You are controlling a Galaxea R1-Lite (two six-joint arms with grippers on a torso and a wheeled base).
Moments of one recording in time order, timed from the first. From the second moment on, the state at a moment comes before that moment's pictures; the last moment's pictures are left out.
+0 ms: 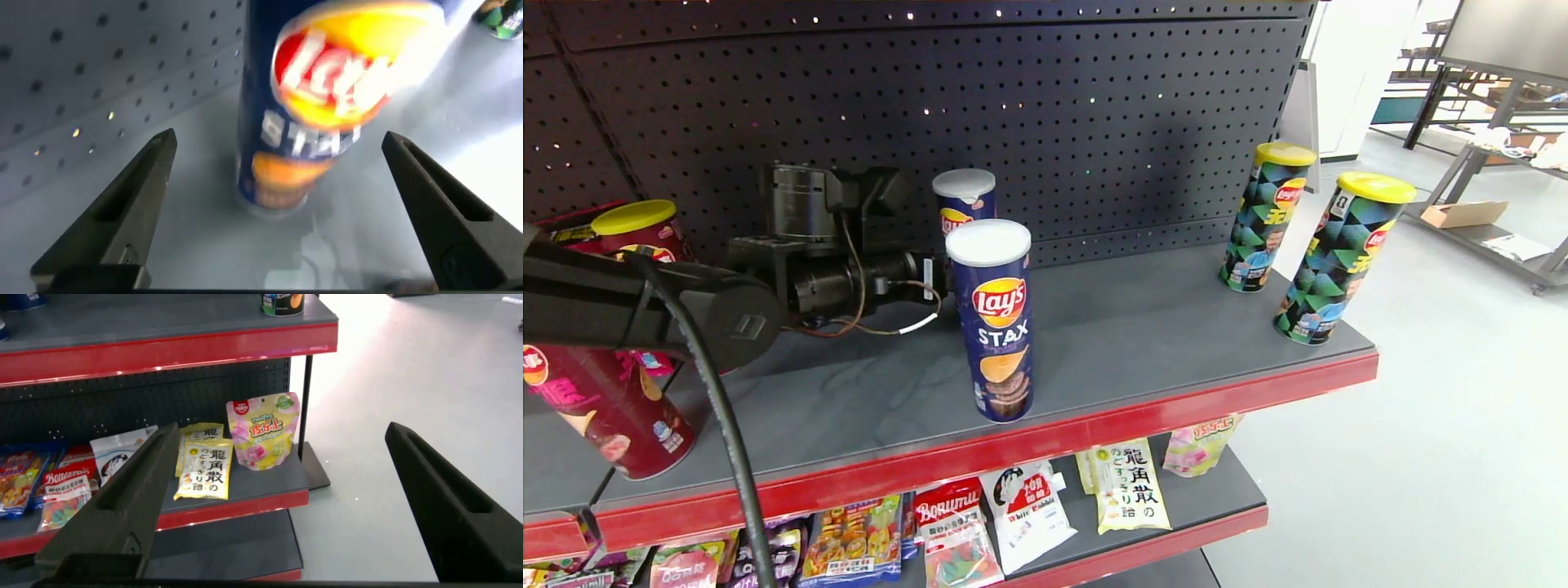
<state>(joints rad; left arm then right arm) -0.33 1.89 -1.13 -0.45 -0.14 -0.04 0.00 0.00 0.00 0.00 0.04 0.00</state>
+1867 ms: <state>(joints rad) -0.17 0.13 -0.26 0.22 -0.07 0.01 0.00 0.00 0.00 0.00 0.04 0.00</state>
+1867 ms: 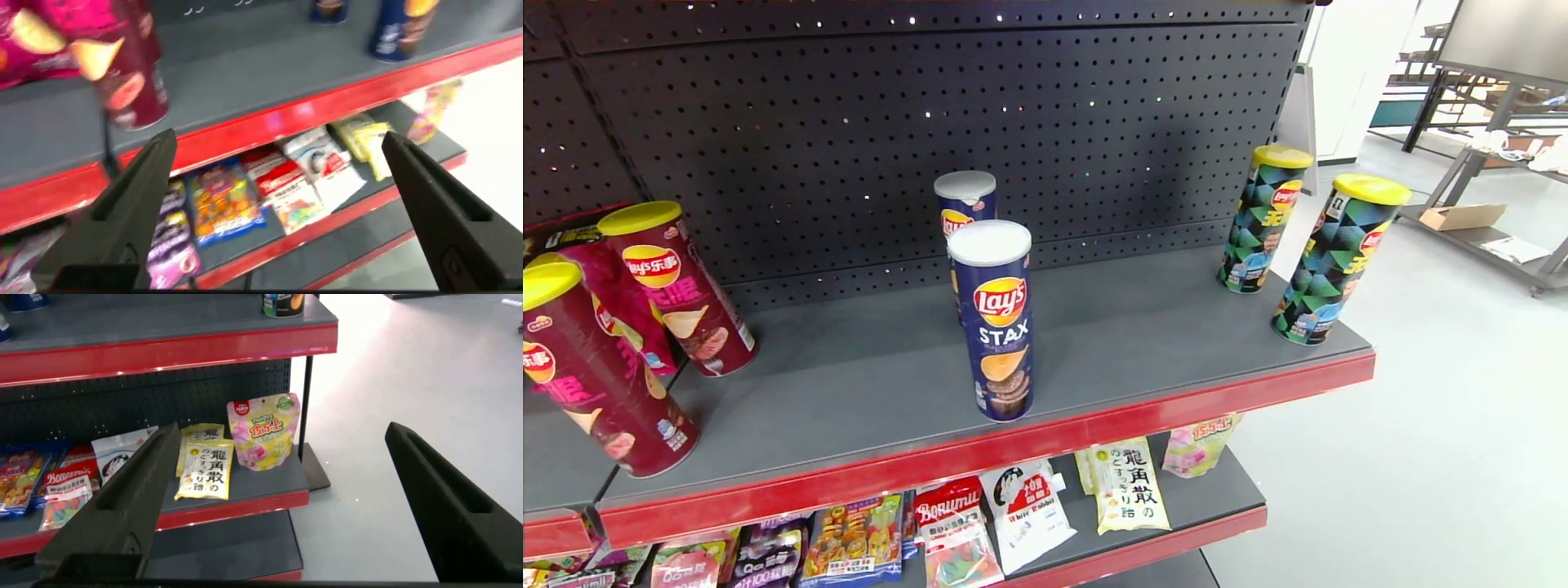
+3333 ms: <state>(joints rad) -0.01 0.12 -0.18 0.21 0.11 -0.04 0.00 0.00 0.00 0.00 0.04 0.00</state>
